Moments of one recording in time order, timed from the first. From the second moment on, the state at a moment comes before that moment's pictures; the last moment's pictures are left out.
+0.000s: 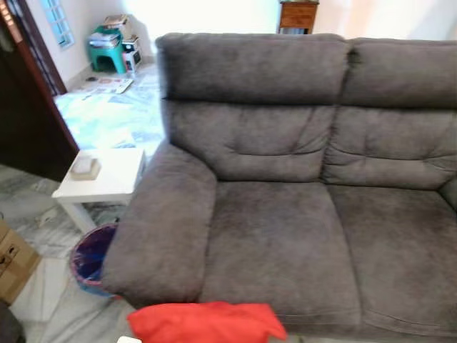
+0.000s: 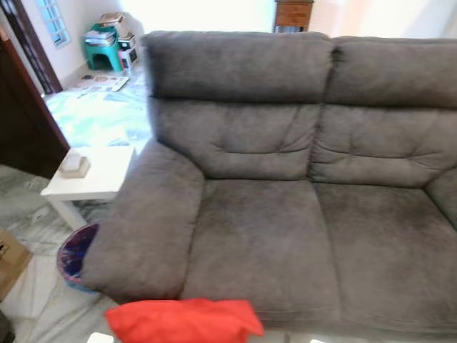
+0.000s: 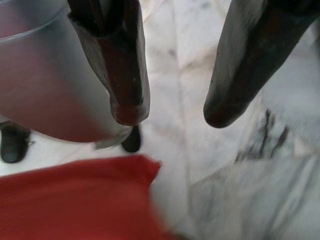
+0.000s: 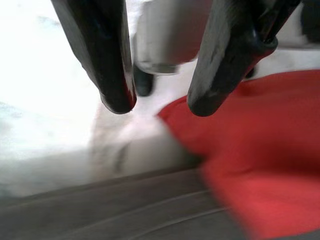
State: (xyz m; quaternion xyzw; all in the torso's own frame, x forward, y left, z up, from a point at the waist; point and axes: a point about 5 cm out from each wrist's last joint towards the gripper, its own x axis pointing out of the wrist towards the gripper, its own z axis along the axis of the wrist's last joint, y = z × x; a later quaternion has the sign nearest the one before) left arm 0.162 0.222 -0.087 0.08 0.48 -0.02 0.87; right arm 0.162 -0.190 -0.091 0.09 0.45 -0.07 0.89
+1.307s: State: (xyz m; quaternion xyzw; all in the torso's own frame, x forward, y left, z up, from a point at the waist) left arm 0.172 0.223 -0.081 0.08 0.46 -0.02 0.89; right arm 0.169 -0.193 -0.088 0.09 0.43 -0.07 0.89
